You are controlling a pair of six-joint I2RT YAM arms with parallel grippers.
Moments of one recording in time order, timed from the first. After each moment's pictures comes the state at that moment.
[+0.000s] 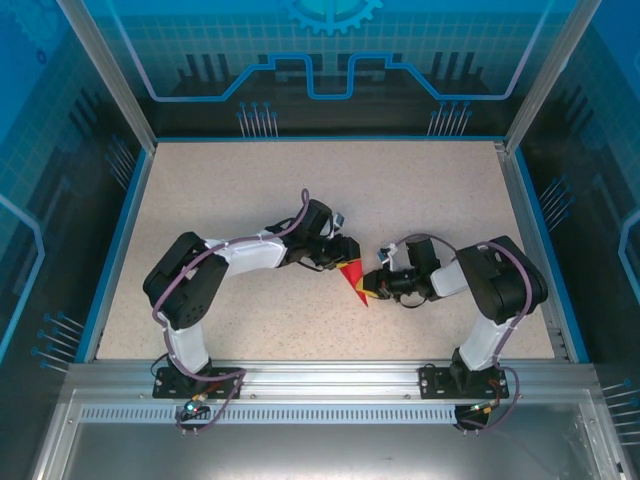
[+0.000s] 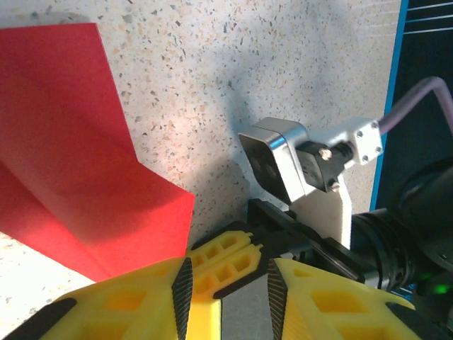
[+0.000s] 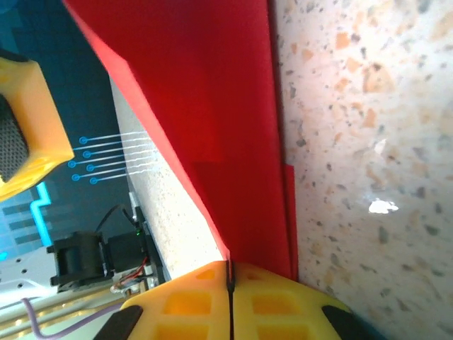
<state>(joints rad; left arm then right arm) -0.65 1.83 1.08 -0.05 0.51 -0.95 0.29 1.77 0.46 0.41 -0.98 0.78</state>
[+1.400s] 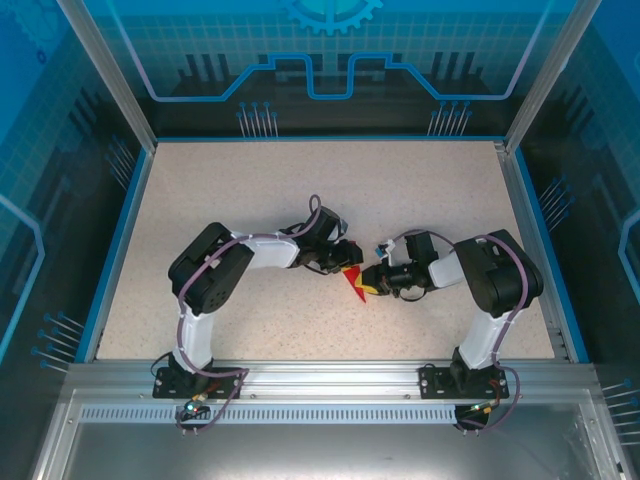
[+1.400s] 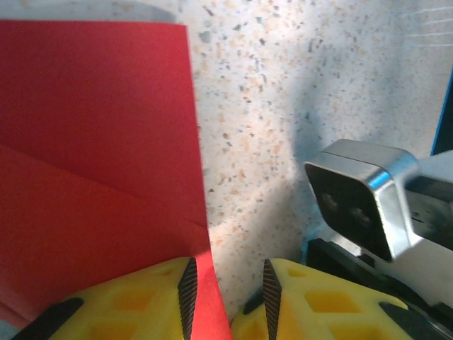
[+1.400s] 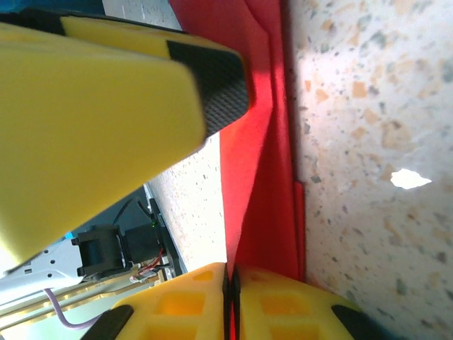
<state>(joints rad) -0.66 2.01 1.13 0.01 0.46 -0.95 0.27 1.81 0.55 0.29 -1.03 0.74</state>
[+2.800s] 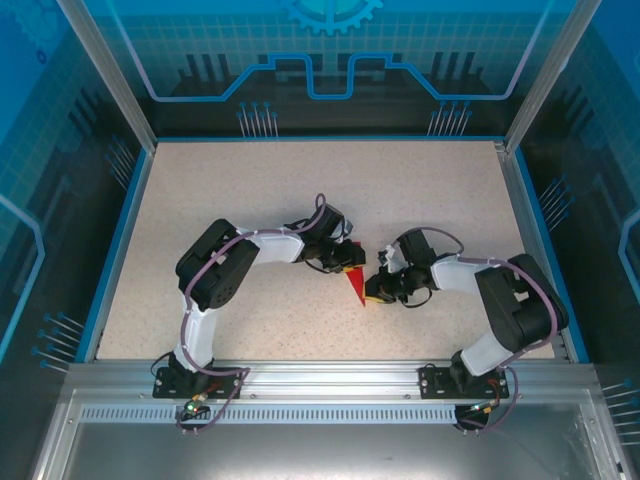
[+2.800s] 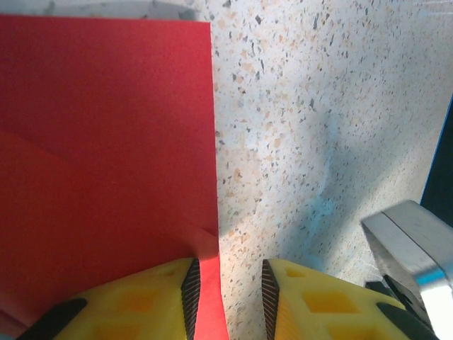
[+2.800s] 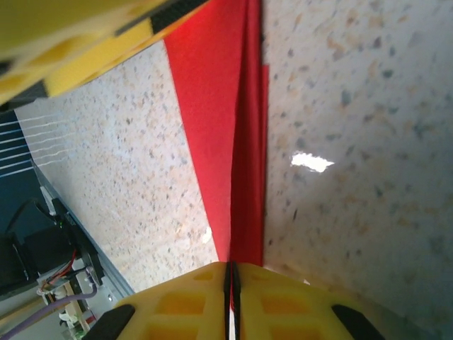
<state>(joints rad) -0.65 2.06 1.20 -0.07 0.53 -0.90 0.37 1.55 0.59 -0.22 -0.72 0.59</state>
